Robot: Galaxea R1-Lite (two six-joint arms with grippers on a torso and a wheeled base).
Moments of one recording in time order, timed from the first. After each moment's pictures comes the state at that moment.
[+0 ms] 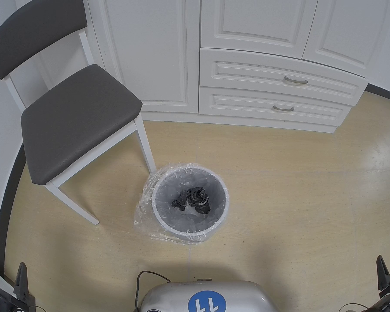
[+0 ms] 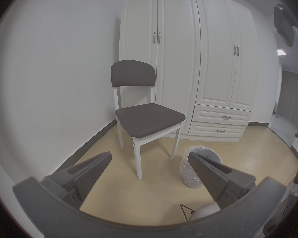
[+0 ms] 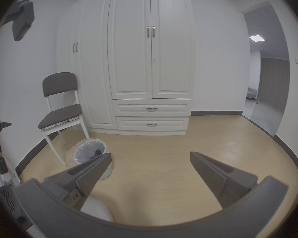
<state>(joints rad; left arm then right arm) 0.00 0.01 -0.02 -0.05 0.10 -0.08 0.00 0.01 -0.02 -0.06 -0.02 0.00</state>
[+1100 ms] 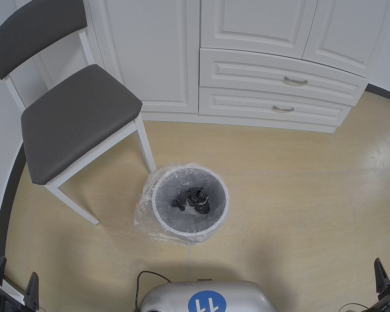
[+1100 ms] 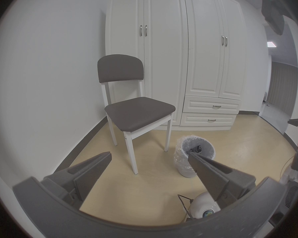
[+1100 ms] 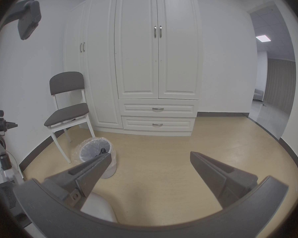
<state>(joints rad) 0.00 0.02 -0.02 0.00 0.00 -0.01 0.00 0.01 -0.02 -0.06 0.03 -0.01</state>
